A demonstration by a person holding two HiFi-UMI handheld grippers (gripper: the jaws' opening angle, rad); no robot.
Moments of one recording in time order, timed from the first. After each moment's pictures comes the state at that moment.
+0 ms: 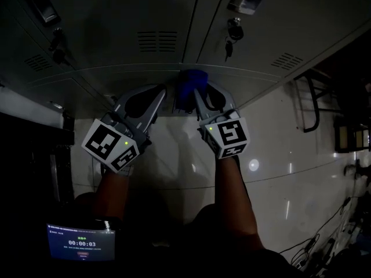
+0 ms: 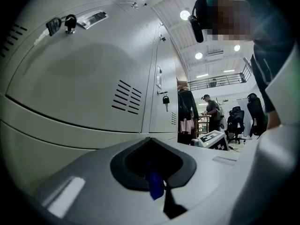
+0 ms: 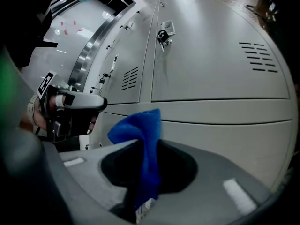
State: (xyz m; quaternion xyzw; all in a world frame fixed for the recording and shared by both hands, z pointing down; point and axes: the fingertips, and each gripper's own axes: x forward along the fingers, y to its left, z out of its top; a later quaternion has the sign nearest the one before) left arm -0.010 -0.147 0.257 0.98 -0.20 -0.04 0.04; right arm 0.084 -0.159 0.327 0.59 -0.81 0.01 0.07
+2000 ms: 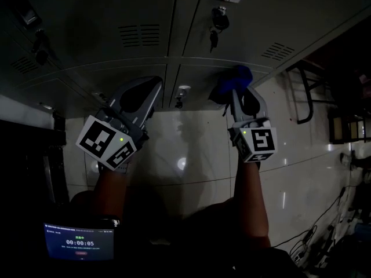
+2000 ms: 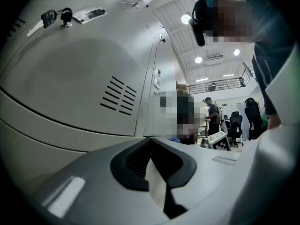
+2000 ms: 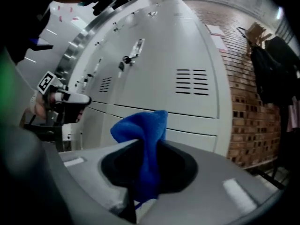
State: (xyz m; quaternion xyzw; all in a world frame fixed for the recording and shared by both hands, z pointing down) left arm 0.013 -0.144 0.251 0.98 -0.20 -0.06 0.05; right arm 0.206 -0.100 0.313 0.68 -0.73 -0.02 0.10
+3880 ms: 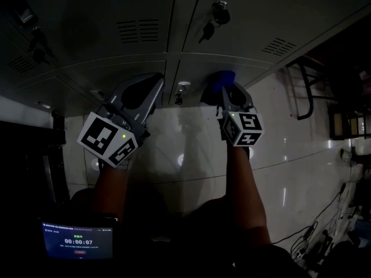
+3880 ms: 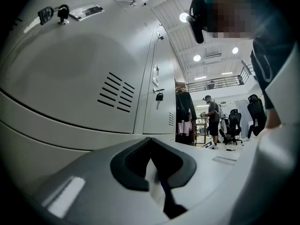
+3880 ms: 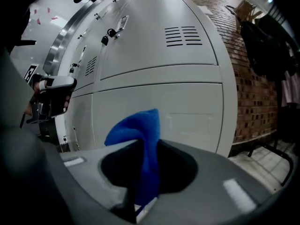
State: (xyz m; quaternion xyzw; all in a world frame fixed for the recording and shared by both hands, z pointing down) left arm 0.017 -0.142 0.255 0.98 -0.19 -0.05 0.04; right arm 0.214 -0.123 0.388 0.70 -0.70 0.09 0.09
